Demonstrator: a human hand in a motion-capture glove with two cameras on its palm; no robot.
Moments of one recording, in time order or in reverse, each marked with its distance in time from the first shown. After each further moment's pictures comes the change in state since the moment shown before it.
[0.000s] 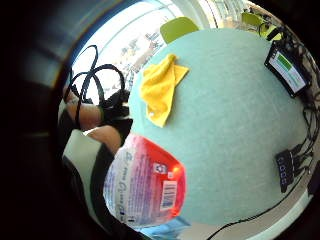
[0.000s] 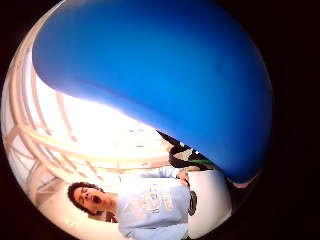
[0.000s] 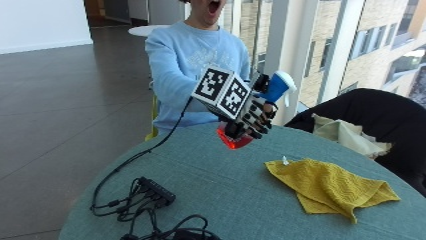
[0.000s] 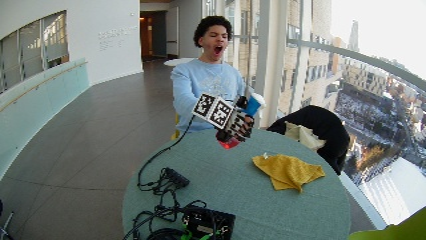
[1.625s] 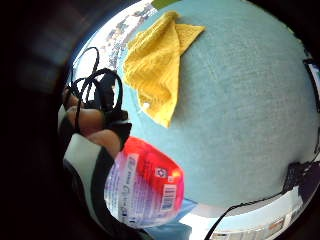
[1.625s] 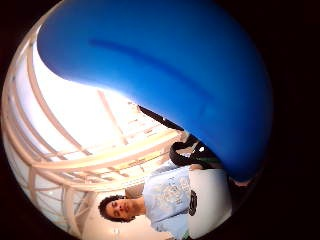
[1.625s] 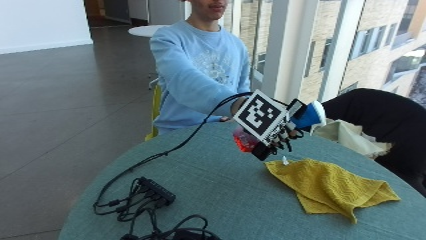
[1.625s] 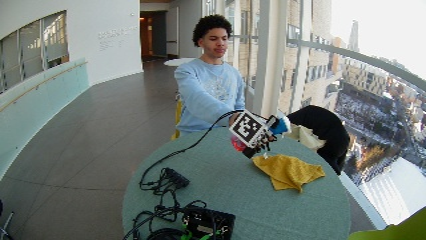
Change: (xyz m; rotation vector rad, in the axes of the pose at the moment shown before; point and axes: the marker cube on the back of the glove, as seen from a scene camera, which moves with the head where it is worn) arm 0.001 -0.057 0.061 -0.284 -0.016 0.213
